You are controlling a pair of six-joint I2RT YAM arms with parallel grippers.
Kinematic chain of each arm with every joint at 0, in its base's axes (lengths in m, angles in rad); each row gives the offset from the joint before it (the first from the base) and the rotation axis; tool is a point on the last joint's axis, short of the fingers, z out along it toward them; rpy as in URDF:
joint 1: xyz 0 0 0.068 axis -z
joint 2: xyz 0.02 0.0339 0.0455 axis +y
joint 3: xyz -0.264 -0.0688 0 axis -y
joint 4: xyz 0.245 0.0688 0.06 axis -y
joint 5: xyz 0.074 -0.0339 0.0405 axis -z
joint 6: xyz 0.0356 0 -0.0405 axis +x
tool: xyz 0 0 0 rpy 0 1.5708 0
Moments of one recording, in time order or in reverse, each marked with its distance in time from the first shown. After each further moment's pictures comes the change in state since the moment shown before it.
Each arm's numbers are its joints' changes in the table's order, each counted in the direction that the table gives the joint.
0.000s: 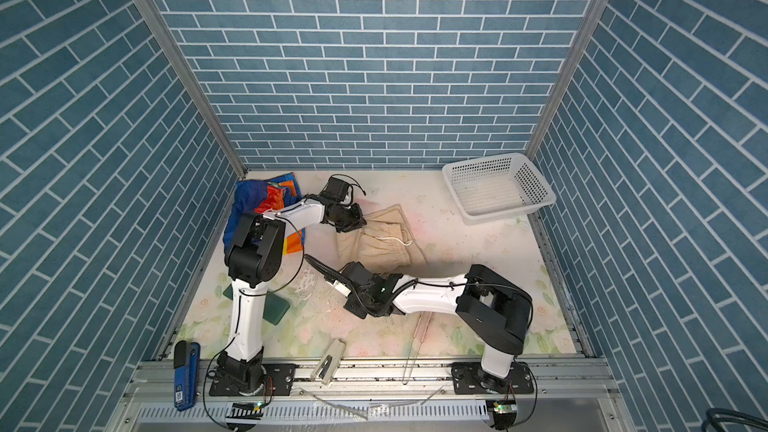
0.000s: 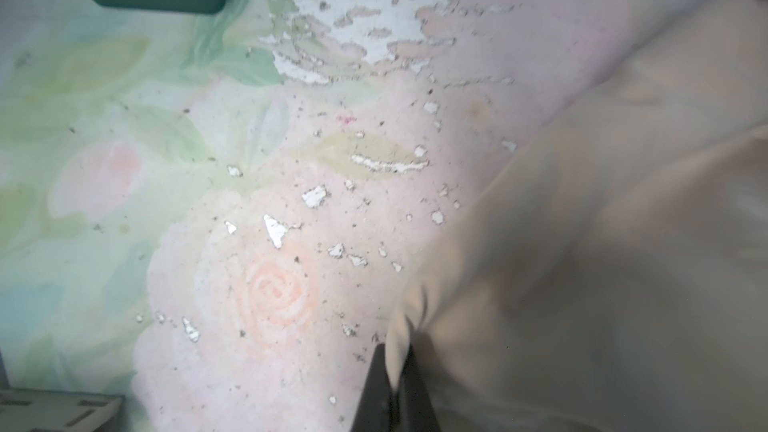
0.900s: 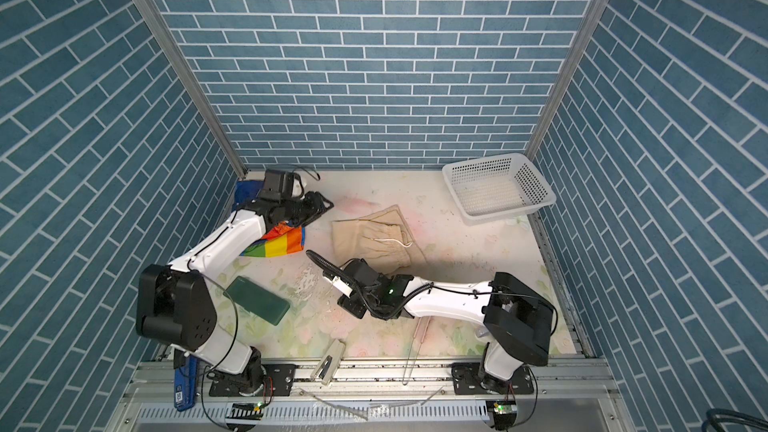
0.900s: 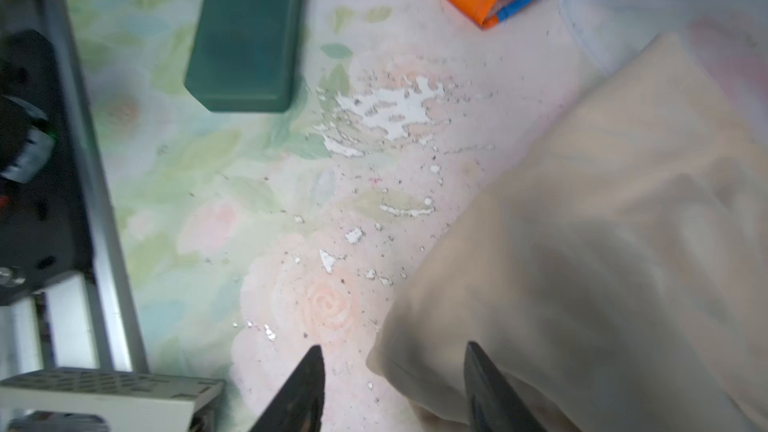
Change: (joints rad) left arm -0.154 -0.642 -0.381 -0.053 0.007 0.027; right arm -0.020 -0.121 -0.004 -0.008 0.010 0.053
